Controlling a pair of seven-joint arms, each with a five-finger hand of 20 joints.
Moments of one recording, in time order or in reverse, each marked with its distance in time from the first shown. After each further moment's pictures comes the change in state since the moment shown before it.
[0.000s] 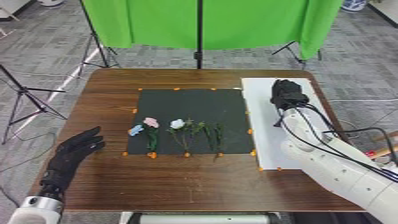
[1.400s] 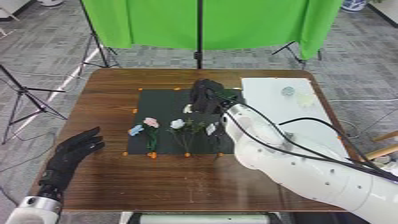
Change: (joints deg) left arm 0.3 0.2 -0.7 -0.2 0.1 -0.7 -0.8; right arm 6.8 -4.8 -9.9 -27.1 19.5 -13.0 -6.2
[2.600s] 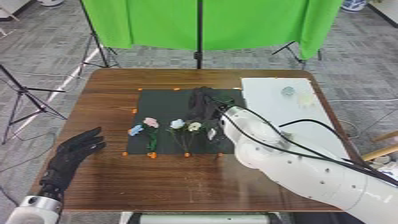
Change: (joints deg) left arm -0.2 0.0 0.0 0.2 0.2 -0.8 -0.2; right arm -1.1 -0.8 1.9 2.2 -0.7 -7.0 -1.9
